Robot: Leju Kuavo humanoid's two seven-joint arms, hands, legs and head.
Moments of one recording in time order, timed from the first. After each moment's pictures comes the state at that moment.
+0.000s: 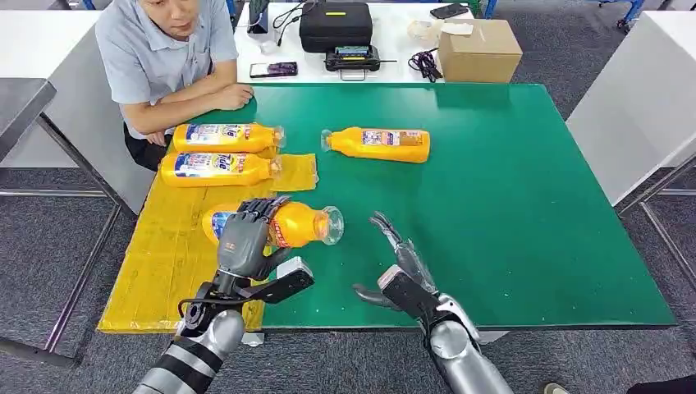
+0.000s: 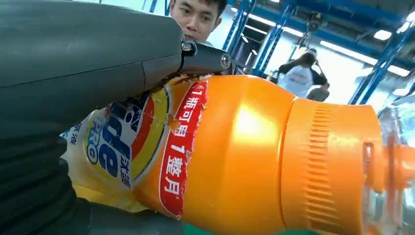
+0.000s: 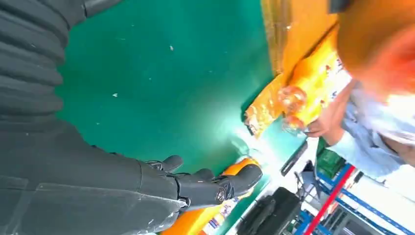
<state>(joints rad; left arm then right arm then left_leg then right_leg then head) -0.32 -0.14 -0.37 -1.07 -0.97 0.64 -0.22 -0.15 0.04 0.35 -1.21 0.37 0.02 -0.56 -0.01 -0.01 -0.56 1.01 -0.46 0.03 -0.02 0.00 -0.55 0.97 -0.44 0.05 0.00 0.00</state>
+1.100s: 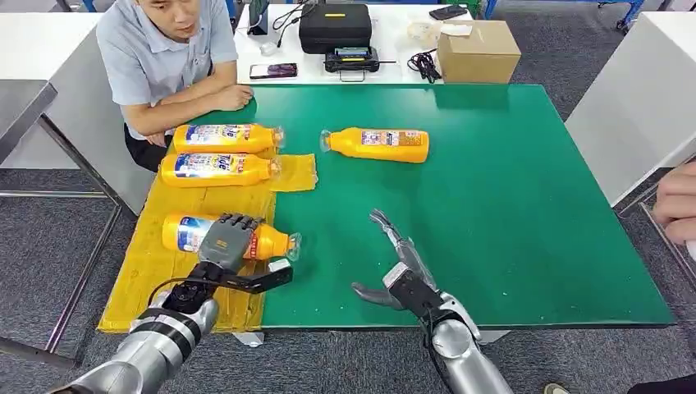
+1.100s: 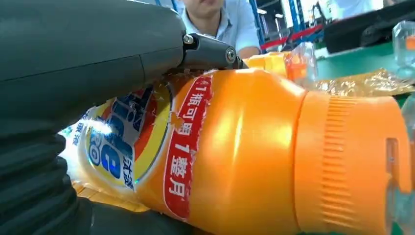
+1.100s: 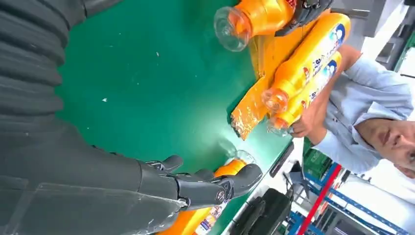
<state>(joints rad) -0.55 -0.05 -0.35 -0.54 -1.42 0.55 0.02 -0.14 0.05 0.33 -1.24 0.33 0.06 -0.56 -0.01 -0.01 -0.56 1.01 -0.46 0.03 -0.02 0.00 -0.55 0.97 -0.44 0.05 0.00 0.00</state>
